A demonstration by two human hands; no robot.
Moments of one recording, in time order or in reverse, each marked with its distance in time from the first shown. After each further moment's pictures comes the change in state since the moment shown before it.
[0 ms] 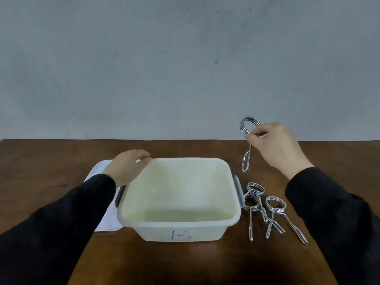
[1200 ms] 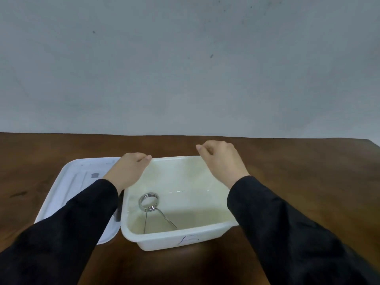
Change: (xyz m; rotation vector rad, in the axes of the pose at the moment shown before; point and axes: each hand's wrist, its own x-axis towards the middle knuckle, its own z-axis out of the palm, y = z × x) left_hand 0.035 -0.024 0.032 -0.488 -0.095 0.009; right_hand -0.033 -0.081 0.105 -0.081 -0.113 -0.006
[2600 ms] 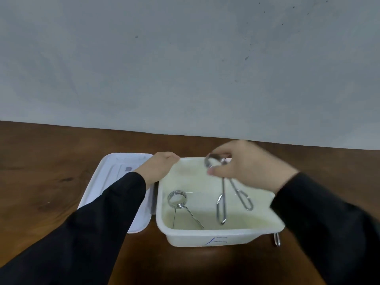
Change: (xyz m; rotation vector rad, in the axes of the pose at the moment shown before) left_hand -0.005 -0.005 -0.009 -0.204 -0.121 -0.107; right_hand -0.017 -0.070 -0.041 -0.014 -0.450 -0.154
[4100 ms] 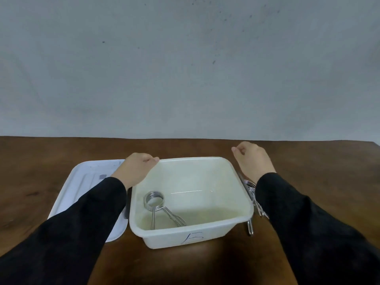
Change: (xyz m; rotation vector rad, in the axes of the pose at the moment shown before) left_hand 0.011 -0.001 0.007 0.203 0.114 0.102; right_hand 0.011 0.140 0.008 -0.066 0.496 0.371
